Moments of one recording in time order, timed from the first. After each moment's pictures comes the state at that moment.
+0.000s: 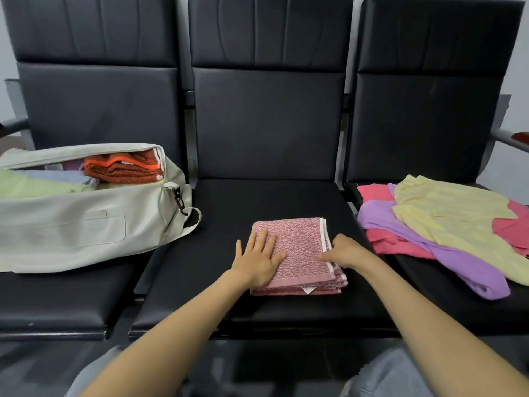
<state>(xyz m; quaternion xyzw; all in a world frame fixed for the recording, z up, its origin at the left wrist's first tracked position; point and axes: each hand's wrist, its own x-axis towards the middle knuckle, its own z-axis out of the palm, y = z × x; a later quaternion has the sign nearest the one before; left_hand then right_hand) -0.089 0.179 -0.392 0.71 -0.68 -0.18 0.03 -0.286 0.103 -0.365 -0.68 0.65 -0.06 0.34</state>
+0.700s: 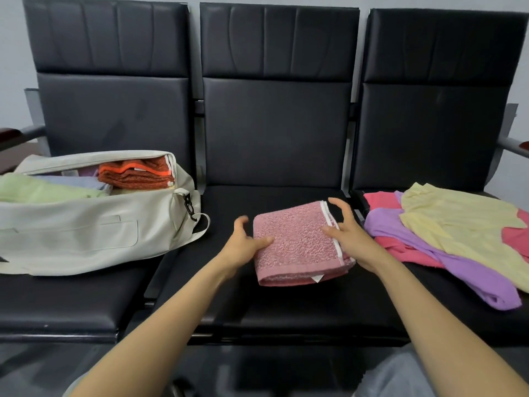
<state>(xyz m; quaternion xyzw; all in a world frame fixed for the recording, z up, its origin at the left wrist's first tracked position) -0.048 0.184 -0.355 0.63 -0.44 -0.45 0.46 -0.283 0.107 -0.335 -0.67 0.45 -0.30 0.51</state>
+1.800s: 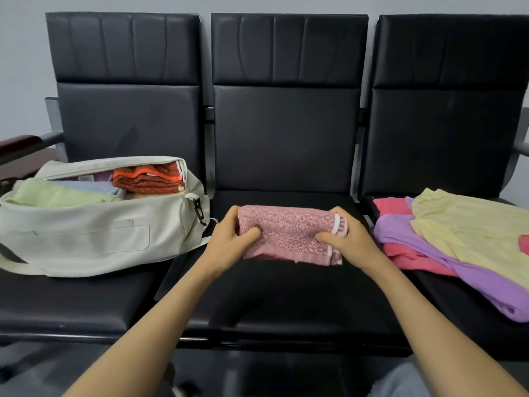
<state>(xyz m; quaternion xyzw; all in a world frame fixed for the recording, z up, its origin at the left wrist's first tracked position) -0.022 0.215 -0.322 0.61 -0.58 -0.23 0.49 -0.265 0.127 -0.319 -0.75 0.38 -0.36 0.41</state>
